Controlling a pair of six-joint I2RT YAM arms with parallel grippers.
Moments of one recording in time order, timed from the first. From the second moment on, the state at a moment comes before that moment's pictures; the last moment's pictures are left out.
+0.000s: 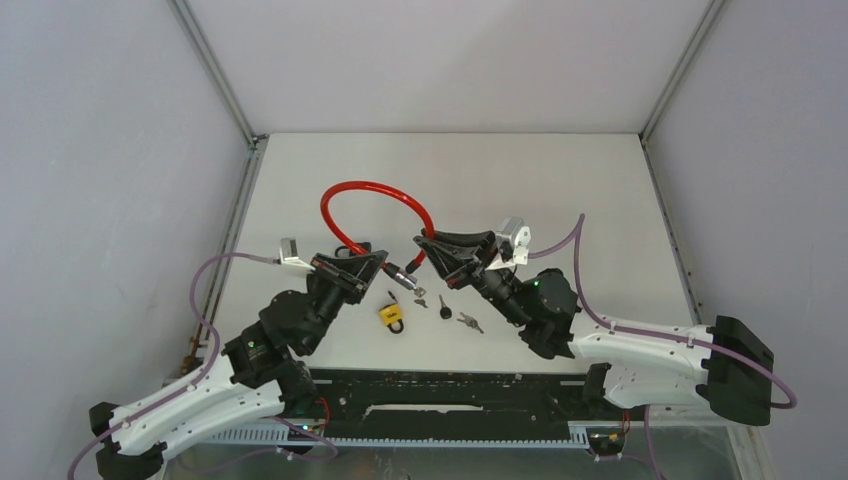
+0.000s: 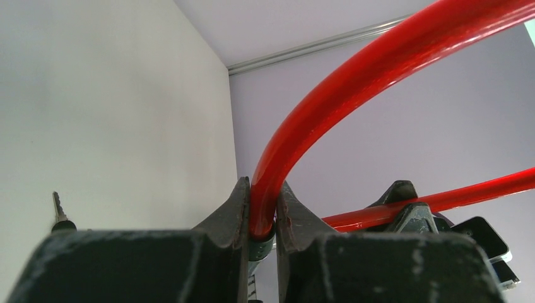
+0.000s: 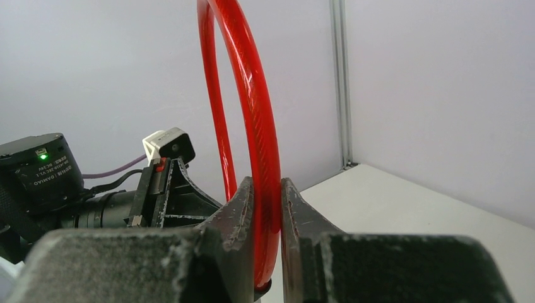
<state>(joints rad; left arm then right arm) -1.03 0.44 0.52 -0.06 -0.58 -1.28 1.15 1.14 0.65 0.99 0.17 0.10</state>
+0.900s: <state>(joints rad) -1.03 0.43 0.49 -0.08 -0.59 -1.25 1.21 1.18 0.47 1.16 0.37 0.31</state>
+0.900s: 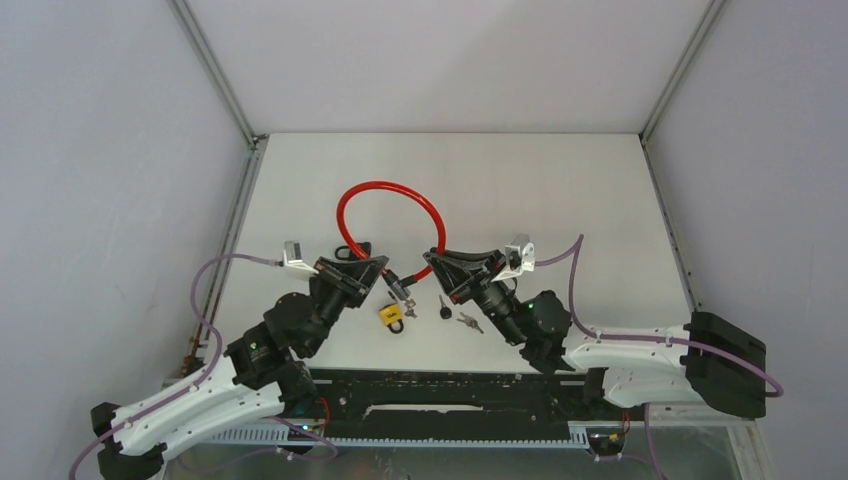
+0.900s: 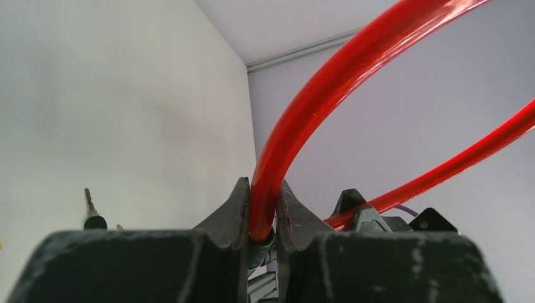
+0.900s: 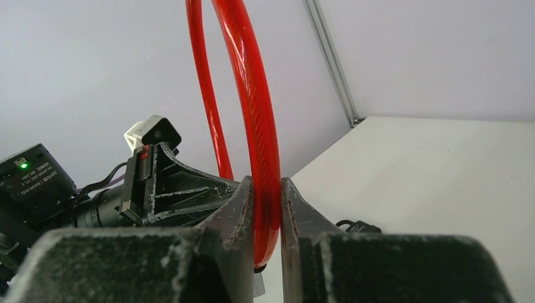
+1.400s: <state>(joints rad) -1.03 0.43 0.49 -0.08 -0.57 -1.25 1.23 1.15 0.44 1.18 0.41 0.27</state>
